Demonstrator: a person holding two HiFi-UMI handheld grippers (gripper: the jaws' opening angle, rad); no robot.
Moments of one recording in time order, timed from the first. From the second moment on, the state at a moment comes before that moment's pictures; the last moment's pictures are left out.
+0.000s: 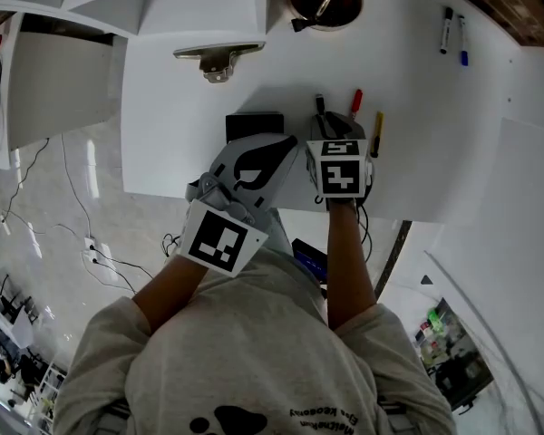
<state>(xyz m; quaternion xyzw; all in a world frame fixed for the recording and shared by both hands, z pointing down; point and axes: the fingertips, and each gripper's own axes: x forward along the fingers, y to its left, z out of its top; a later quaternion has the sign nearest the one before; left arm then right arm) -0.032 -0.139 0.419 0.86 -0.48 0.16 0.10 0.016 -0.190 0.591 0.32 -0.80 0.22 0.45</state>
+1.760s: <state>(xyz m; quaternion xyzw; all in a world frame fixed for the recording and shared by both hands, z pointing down) -0.032 -0.098 0.379 0.86 -0.49 0.12 0.08 0.000 -0.184 0.415 0.44 -0.87 0.04 0.22</state>
